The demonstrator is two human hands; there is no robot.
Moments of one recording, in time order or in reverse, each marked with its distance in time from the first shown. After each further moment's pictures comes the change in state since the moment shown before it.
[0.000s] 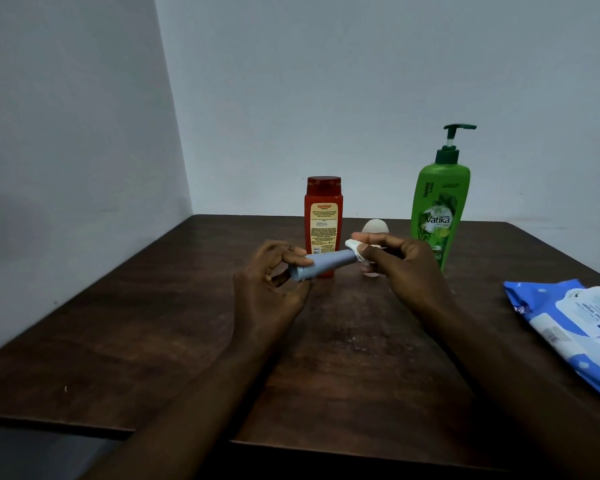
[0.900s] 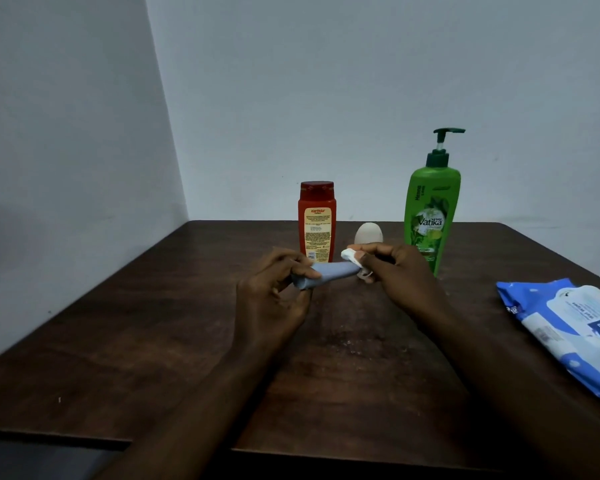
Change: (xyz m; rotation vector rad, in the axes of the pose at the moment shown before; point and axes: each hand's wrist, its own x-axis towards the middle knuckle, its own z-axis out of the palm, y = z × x) left_hand -0.002 0.003 0.002 0.051 -0.075 0.123; right_hand -0.001 -0.004 -0.002 -0.142 -0.036 0.002
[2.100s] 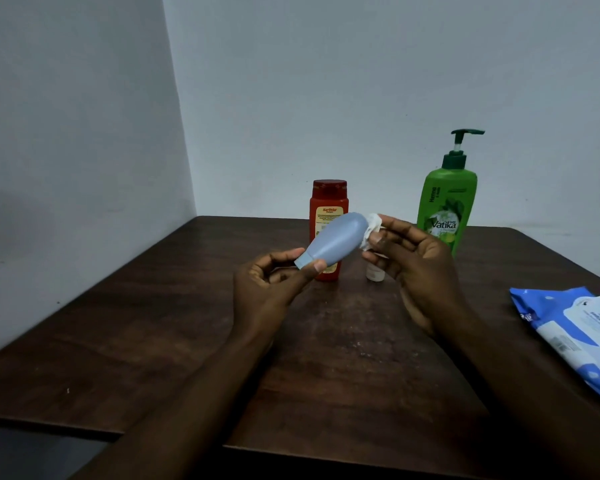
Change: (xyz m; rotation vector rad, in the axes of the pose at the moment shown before) left_hand 0.008 -0.001 0.000 -0.490 0.143 -0.628; right_hand -0.005 -0.019 0.006 0.688 0.061 0.032
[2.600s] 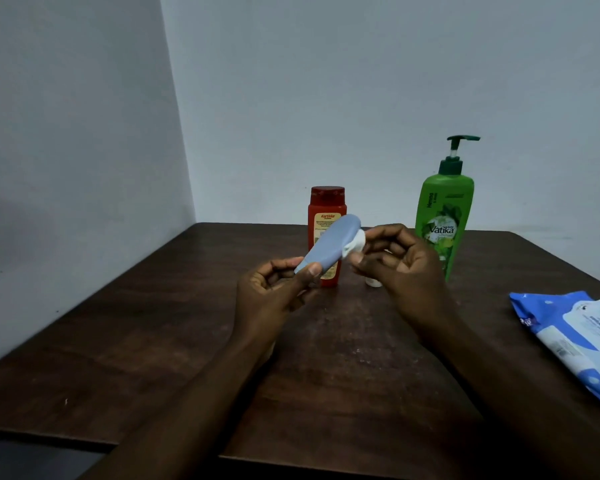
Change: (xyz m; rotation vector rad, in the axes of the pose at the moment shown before) left_hand 0.000 0.005 0.000 -0.141 -0.067 -0.183; right_hand -0.009 0.000 0.005 -0.246 -0.117 -0.188
